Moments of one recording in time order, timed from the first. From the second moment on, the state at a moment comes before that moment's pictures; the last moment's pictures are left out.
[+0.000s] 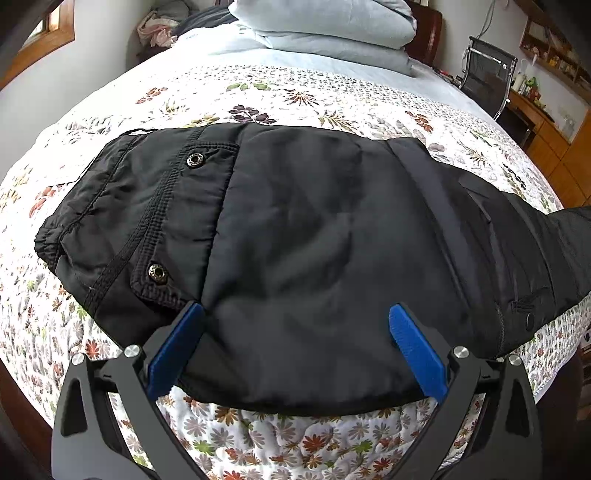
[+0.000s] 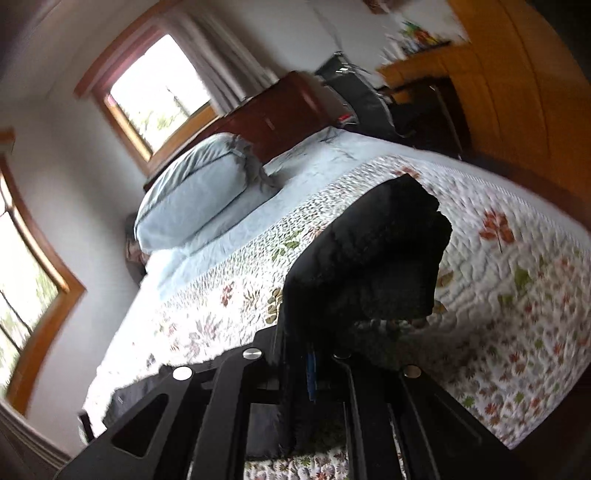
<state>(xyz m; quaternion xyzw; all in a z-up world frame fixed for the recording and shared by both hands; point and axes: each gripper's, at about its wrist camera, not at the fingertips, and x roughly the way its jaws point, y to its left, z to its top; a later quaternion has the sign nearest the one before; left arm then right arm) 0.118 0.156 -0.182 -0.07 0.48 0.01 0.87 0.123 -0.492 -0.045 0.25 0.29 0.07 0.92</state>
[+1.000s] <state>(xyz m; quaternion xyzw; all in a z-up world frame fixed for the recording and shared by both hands) 0.117 0.159 -0.183 -0.08 0.48 0.01 0.88 0.134 -0.316 -0.023 0.04 0.32 0.23 0.92</state>
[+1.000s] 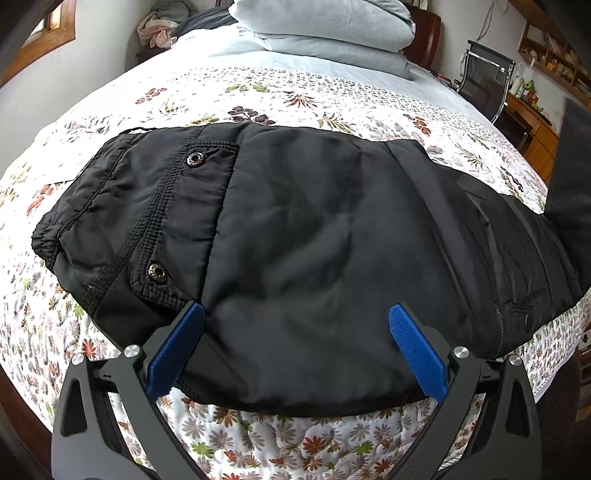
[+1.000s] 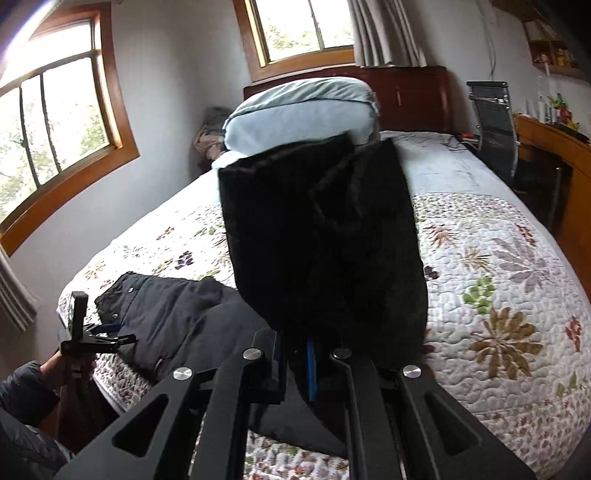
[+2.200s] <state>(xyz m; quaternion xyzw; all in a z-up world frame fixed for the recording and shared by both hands) 0.119 0.163 -0.184 -0.08 0.47 0.00 0.88 0.128 -0.208 -0.132 -0.11 0.45 0.27 0.85</state>
